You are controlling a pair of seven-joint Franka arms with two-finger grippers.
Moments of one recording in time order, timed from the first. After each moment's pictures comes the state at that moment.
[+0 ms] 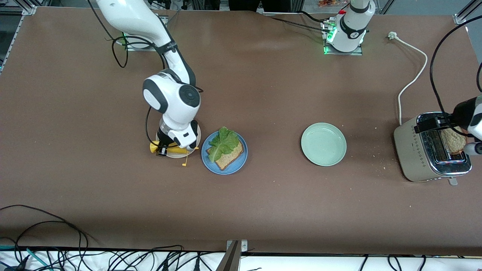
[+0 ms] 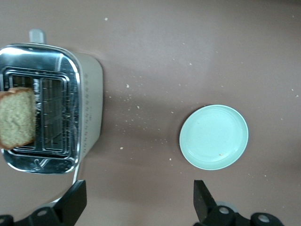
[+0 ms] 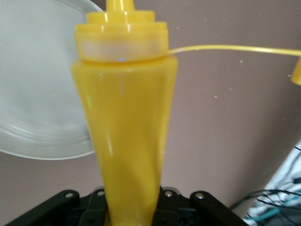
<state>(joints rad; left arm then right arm) 0.08 0.32 0.00 -1.32 -0.04 1.51 -0.11 0.65 0.54 -0.17 -1.74 -0.59 2.16 -0.68</state>
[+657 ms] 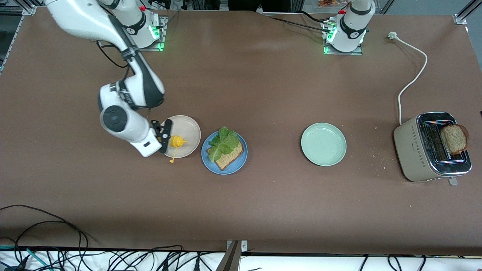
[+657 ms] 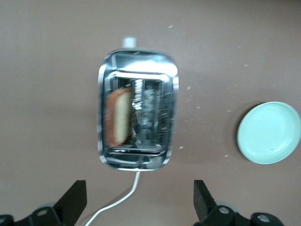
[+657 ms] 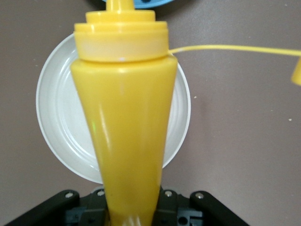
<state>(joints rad) 0.39 0.29 0.01 -1.31 -0.03 1.51 0.24 0.15 0.50 0.16 -1.78 -0.04 2.16 -1.13</state>
